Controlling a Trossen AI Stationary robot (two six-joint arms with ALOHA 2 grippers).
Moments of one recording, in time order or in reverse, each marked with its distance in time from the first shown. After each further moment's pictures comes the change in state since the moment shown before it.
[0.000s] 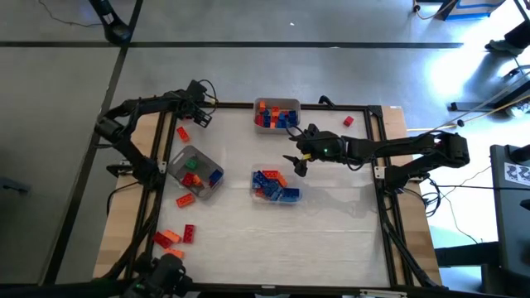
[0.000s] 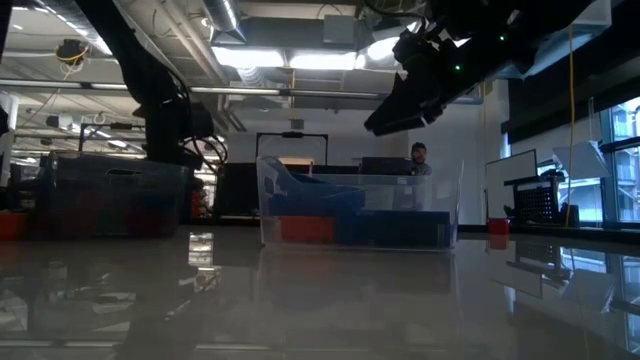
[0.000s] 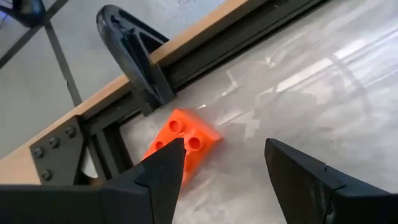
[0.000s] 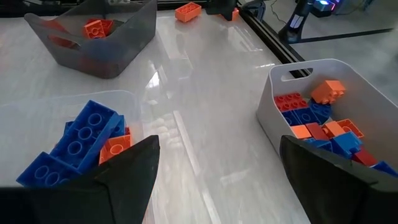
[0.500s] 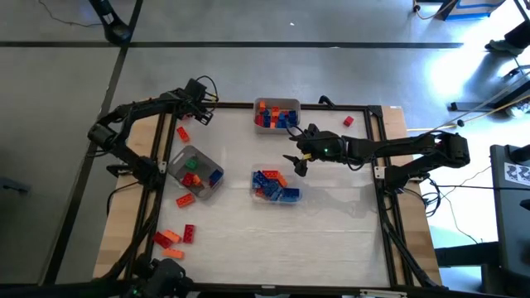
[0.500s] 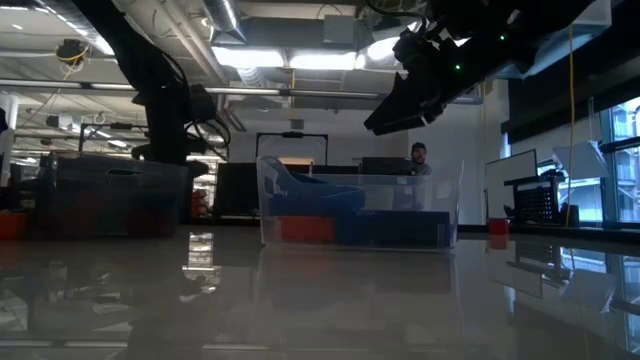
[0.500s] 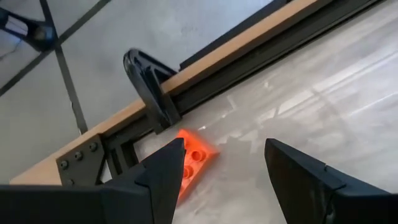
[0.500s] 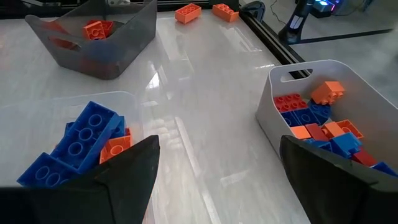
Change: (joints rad) left arm -0.040 -0.095 0.000 0.009 -0.012 -0.008; right arm 0.000 -0.003 0.000 0.000 0.000 0.000
